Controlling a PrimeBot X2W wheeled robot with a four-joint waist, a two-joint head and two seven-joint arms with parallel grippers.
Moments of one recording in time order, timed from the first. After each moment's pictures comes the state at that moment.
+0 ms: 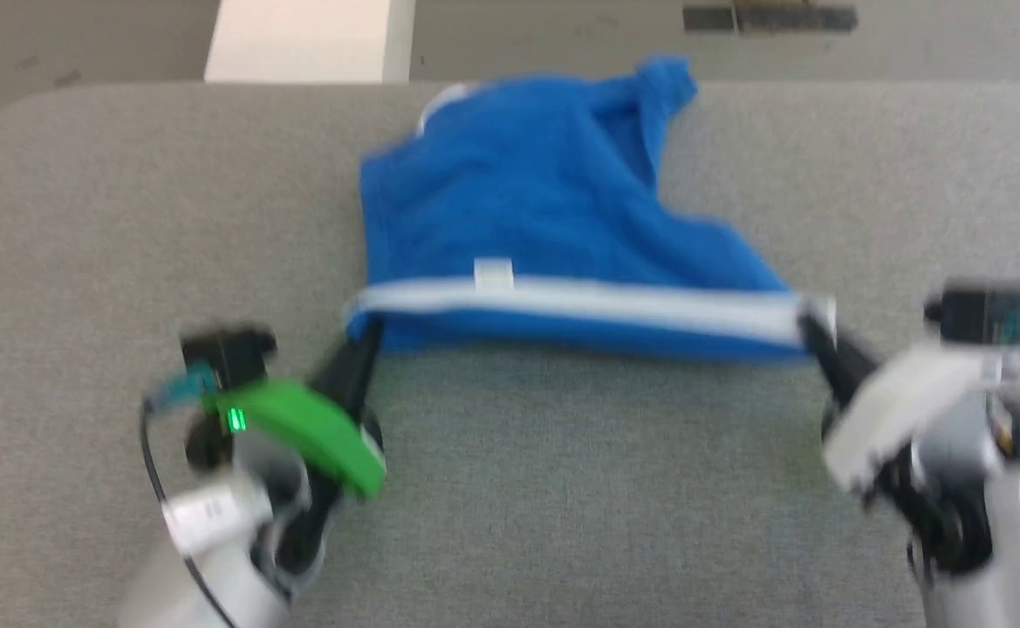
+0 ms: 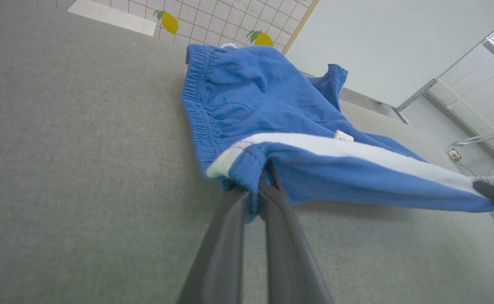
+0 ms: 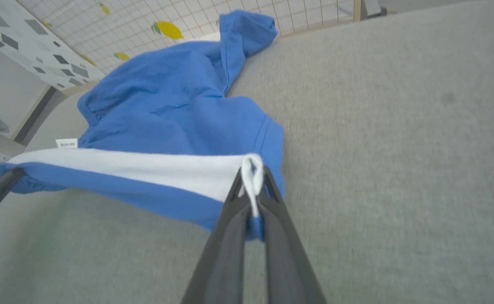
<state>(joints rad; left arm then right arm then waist) -0.40 0.30 -0.46 0.34 -0.86 -0.11 -0.11 -0.26 -0.09 -0.05 0.06 0.43 0.13 0.45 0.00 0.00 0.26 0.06</state>
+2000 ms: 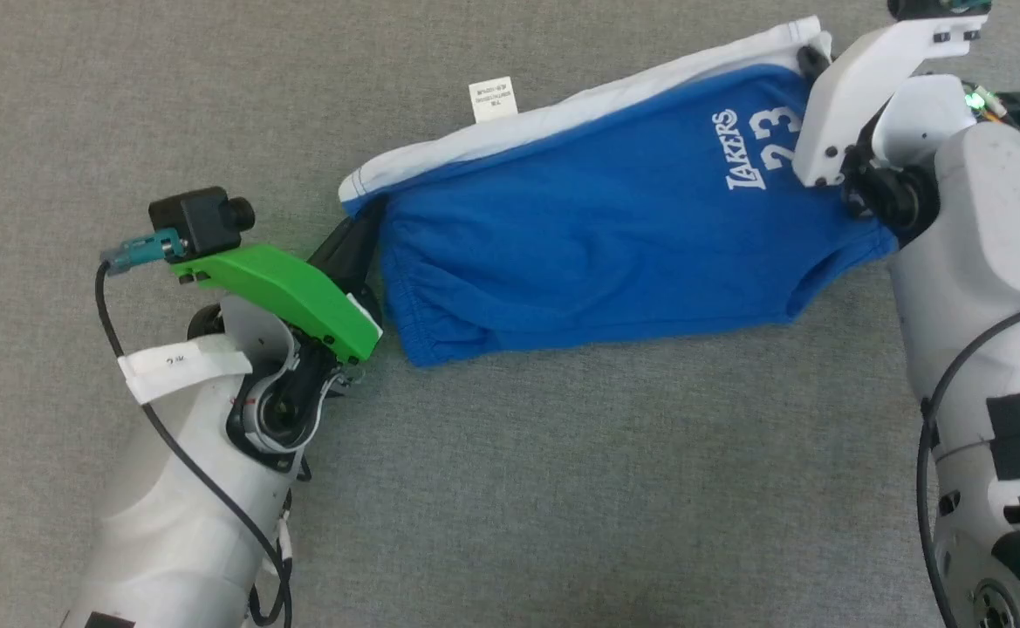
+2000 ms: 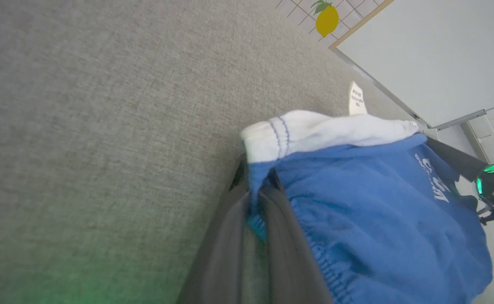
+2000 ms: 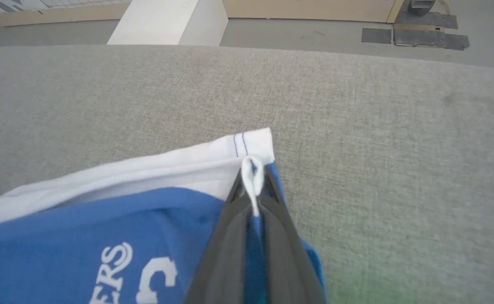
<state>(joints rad) -0.58 0.27 -0.40 0.33 -1.03 -0.01 0.08 -1.02 -0.05 -0.11 0.82 0.07 0.13 0.38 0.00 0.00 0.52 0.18</state>
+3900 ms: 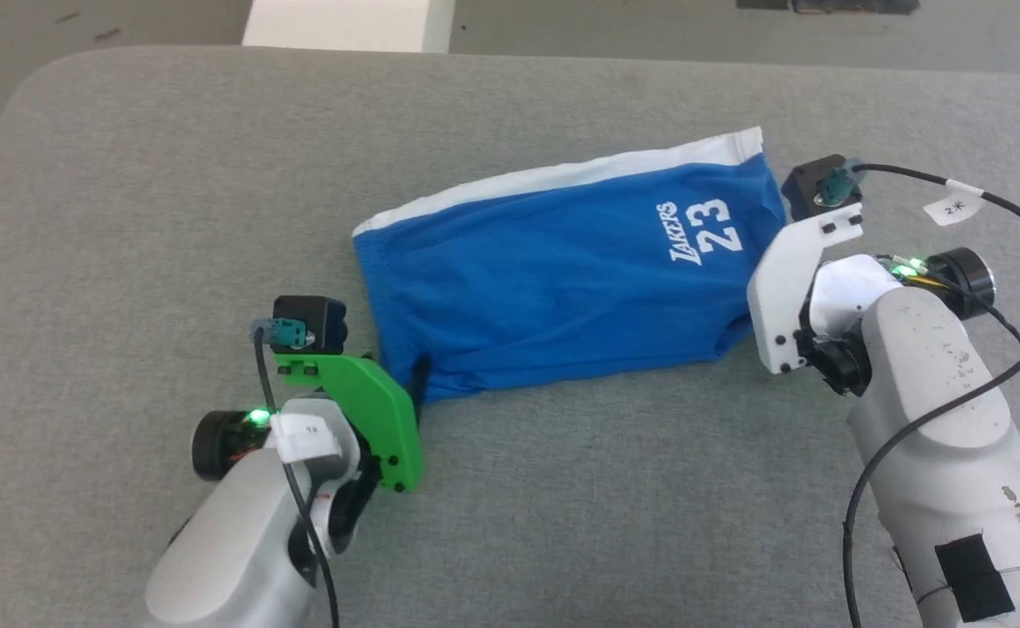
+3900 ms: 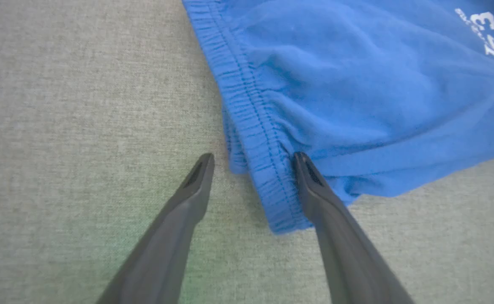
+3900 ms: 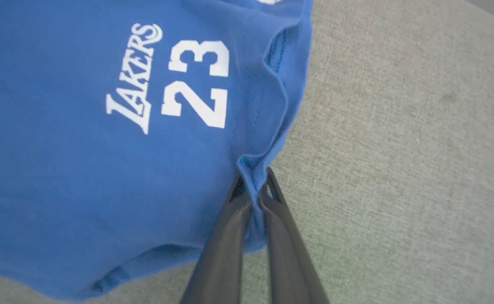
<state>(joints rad) -0.40 0.29 -0.51 0.18 -0.65 0.23 0.39 -0.72 -0.08 0.06 0.69 -0.03 0.13 0.60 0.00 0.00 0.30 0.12</state>
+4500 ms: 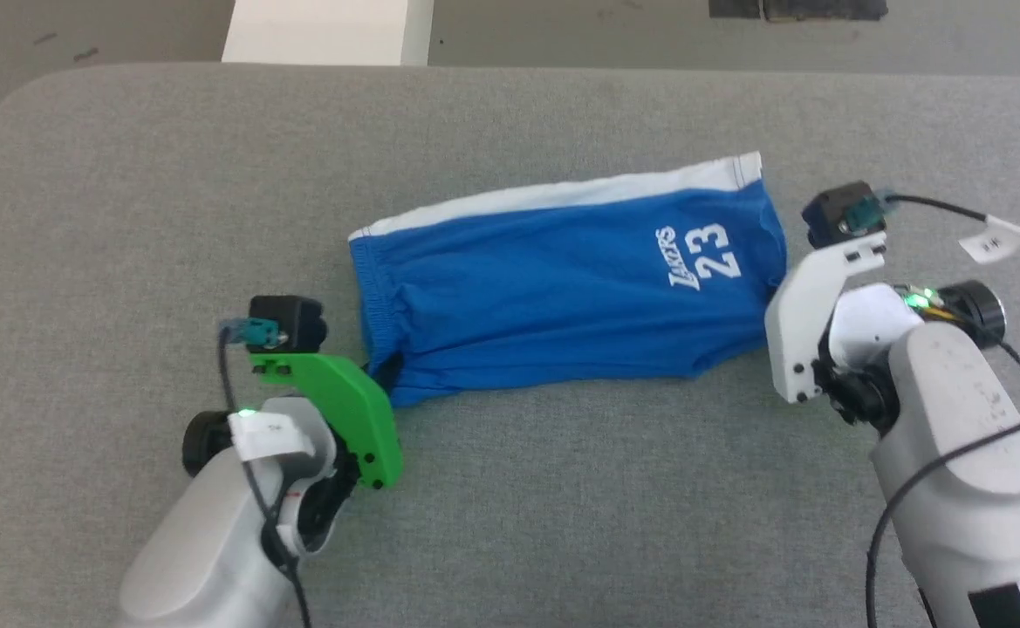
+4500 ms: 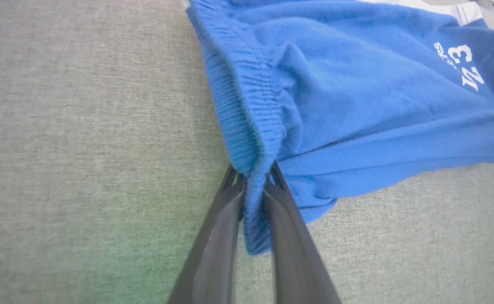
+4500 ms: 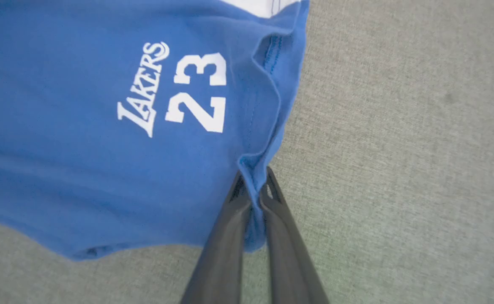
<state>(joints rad) -0.41 0.30 -0.48 0.23 -0.73 0.15 0.36 -0.62 -0.12 0.09 0.55 0.10 0.13 0.61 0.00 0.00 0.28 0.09</state>
